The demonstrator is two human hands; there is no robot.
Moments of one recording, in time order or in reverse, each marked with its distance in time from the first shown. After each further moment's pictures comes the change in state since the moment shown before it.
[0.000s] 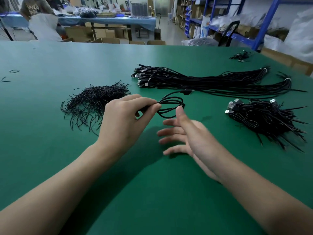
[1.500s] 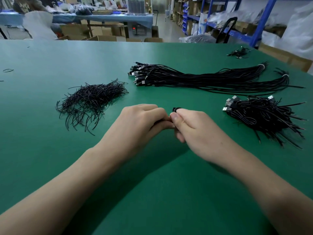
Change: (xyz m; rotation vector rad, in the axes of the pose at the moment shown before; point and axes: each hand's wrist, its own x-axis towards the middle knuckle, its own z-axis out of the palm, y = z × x) left_hand -0.002 0.022 0.001 0.006 -0.336 0.138; right_hand -0.002 -0.021 -0.015 -0.910 0.022 -0.332
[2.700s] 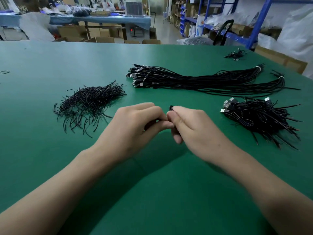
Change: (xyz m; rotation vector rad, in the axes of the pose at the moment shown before) left_hand 0.002 -0.005 -0.003 -0.118 0.063 0.036; right_hand 0.004 0.006 0.000 0.079 0.050 -0.113
